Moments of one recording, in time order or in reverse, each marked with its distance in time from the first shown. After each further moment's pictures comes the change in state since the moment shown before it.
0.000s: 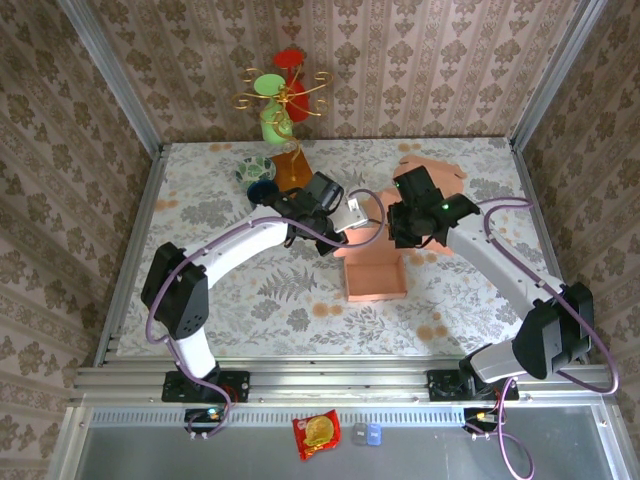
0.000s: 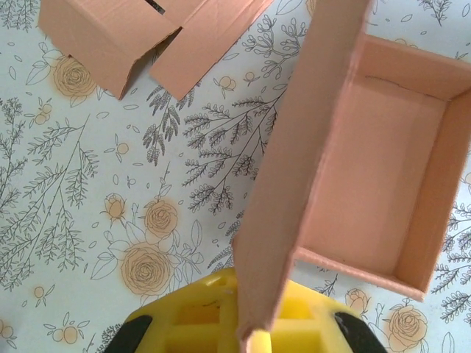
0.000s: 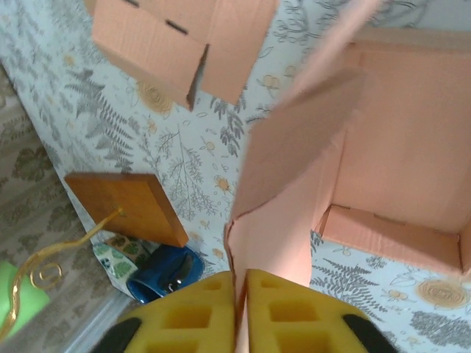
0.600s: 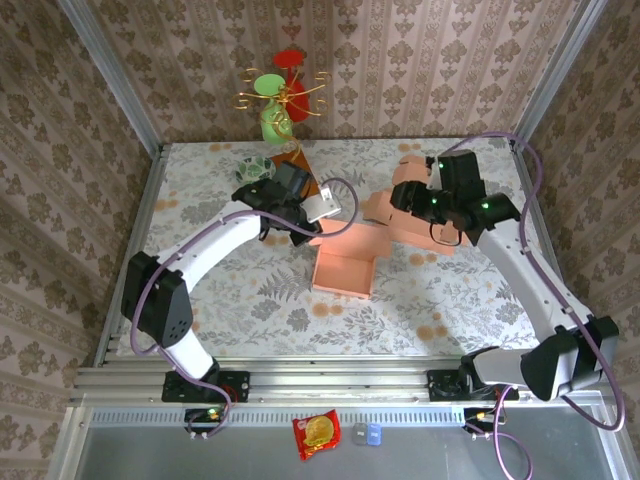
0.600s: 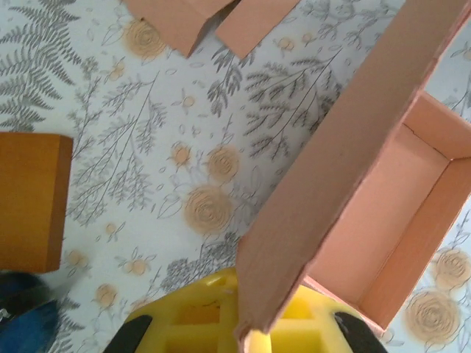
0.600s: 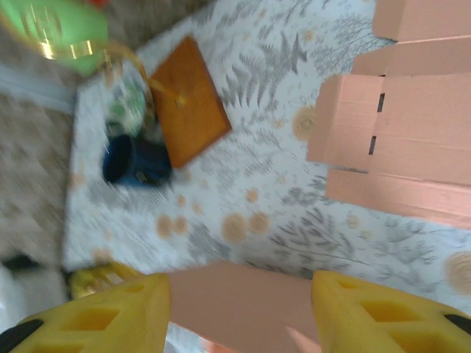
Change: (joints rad) left arm 0.150 -0.105 -0.048 -0.055 0.027 0.121; right arm -0.170 -0.116 0.013 0.086 -0.235 -1.379
